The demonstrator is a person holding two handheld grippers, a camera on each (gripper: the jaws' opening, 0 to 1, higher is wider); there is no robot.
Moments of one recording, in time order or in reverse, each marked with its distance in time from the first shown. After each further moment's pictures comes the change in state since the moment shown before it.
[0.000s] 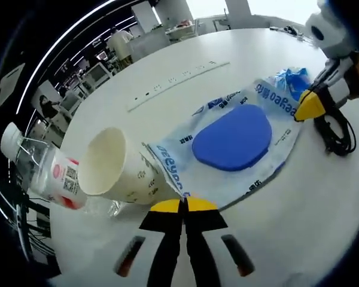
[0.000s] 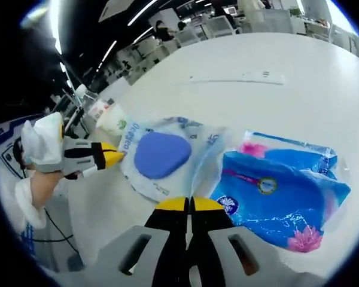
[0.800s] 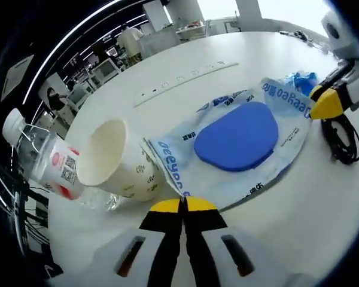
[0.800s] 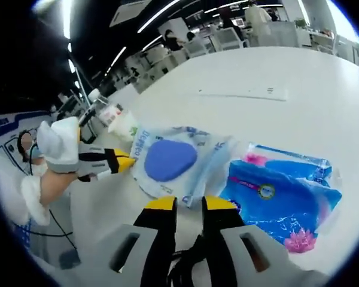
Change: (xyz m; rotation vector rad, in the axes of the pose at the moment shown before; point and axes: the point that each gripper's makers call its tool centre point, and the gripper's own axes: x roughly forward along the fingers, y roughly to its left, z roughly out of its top) left arm 0.003 0.001 -0.004 -0.065 -0.005 0.045; right arm -0.016 0.014 0.009 -0.076 -0.087 0.034
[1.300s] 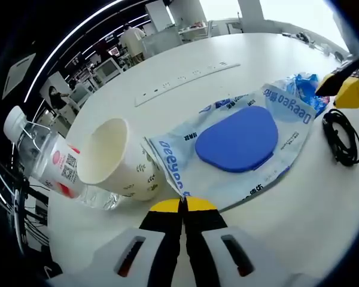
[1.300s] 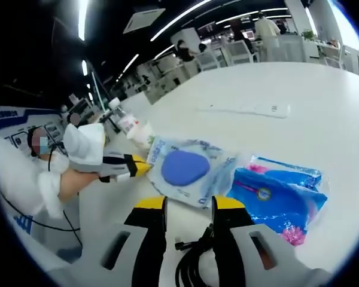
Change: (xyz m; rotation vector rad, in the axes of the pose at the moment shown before) left arm -0.001 0.000 -0.001 -0.009 -0.004 0.009; right arm -0.038 0.013 0.011 -0.041 -0.092 0.056
